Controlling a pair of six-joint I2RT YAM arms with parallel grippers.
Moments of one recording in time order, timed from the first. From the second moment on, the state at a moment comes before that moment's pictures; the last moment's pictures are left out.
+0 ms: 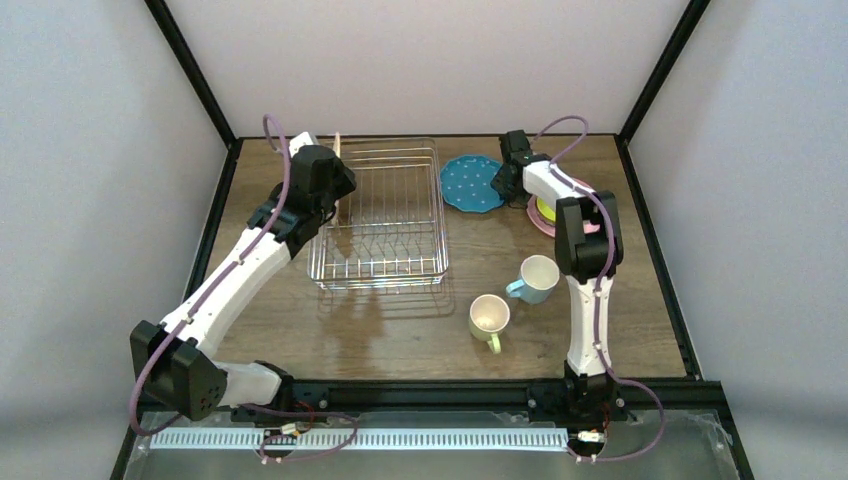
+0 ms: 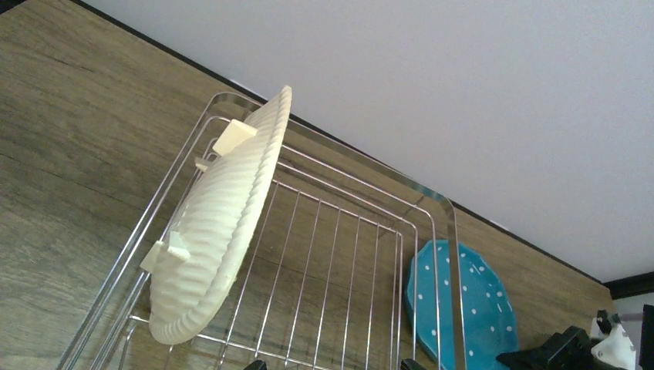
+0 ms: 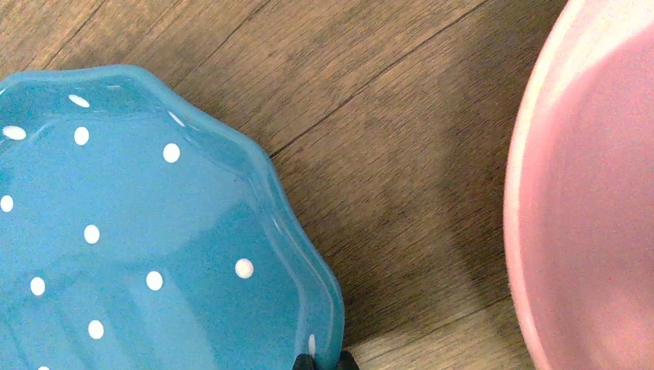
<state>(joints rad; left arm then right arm) -0.45 1.32 1.23 -0.41 -0.36 -0.72 0.22 2.24 1.73 -0.58 0.17 0.79</state>
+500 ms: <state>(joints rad) -0.45 1.32 1.22 -0.41 -0.35 -0.71 0.21 2.18 1.63 -0.50 0.11 0.80</state>
